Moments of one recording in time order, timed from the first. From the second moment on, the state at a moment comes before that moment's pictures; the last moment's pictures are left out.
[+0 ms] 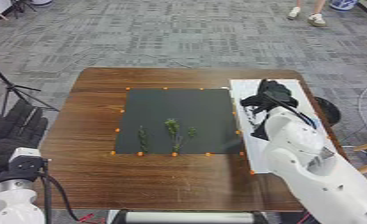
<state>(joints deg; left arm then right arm) 131.6 -54.4 -102.2 -123.6 7.0 20.6 32.7 -77.8 -51.7 59.0 -113.2 -127.8 -9.7 53.0</state>
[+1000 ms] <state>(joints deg) 131.1 -54.4 -102.5 -123.6 7.1 20.6 31.9 -65.1 -51.4 45.4 -95.7 -131.3 -17.4 51.7</state>
